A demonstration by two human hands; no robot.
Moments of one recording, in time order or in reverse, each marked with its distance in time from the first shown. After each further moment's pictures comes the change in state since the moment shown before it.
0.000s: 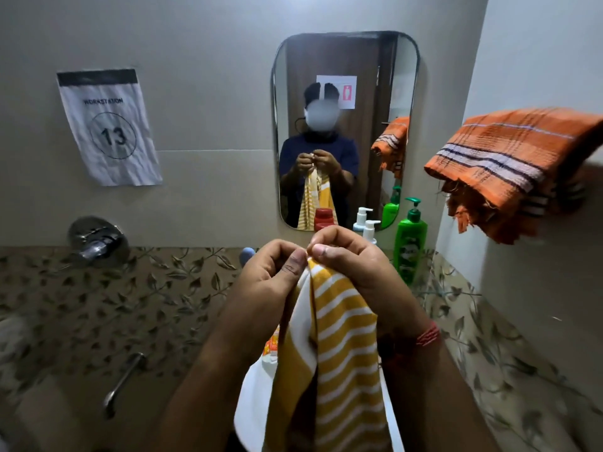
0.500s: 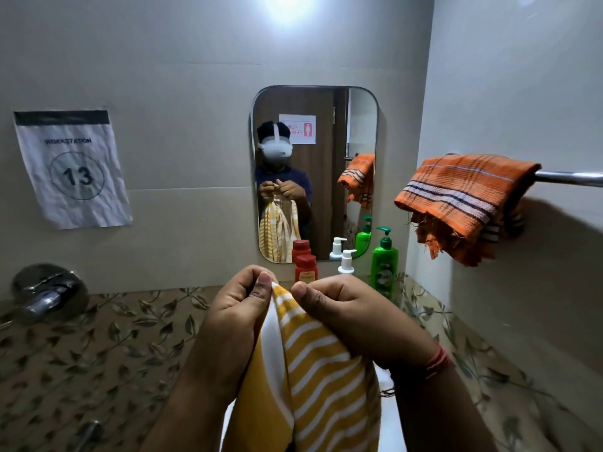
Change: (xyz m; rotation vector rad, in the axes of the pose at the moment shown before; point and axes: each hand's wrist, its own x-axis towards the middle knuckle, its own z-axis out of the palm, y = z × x) left_hand 0.007 0.017 -0.041 -0.176 -0.040 -0.034; right_hand -0.005 -0.028 0.035 -0.781 -0.052 0.113
